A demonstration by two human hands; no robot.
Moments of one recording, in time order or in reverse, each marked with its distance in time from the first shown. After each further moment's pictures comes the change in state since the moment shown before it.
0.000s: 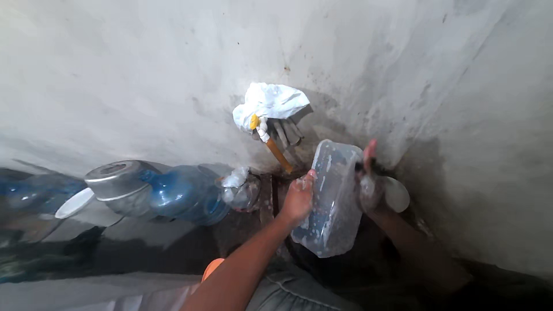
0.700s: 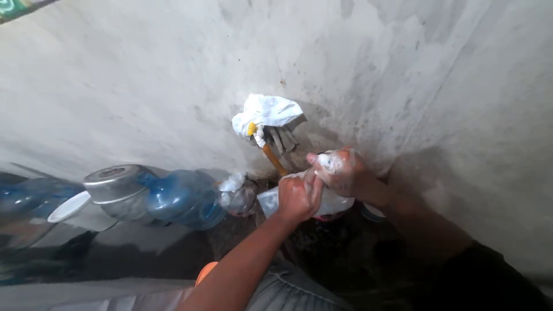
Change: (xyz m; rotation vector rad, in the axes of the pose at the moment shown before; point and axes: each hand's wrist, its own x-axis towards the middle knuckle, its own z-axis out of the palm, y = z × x) left_hand -0.003 0.015 0.010 0.684 0.446 0.907; right_hand 0.111 -0.115 -0.047 -0.149 -0.489 -0.144
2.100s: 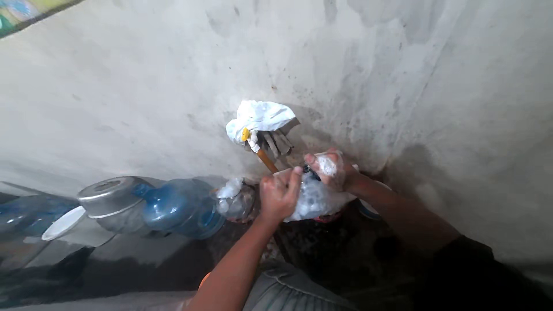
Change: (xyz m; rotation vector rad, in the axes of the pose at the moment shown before) left_hand 0.004 -0.019 -0.021 -0.266 0.028 -0.204; right_hand 0.003 0.020 0.022 0.240 0.075 -0.091
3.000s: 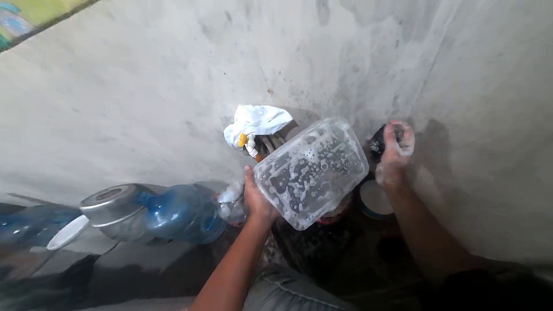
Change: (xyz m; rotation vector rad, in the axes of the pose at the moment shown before) left_hand 0.010 -0.017 0.002 -1.137 0.360 -0.869; right_hand -0.051 0.094 -0.032 0.630 0.953 0.500
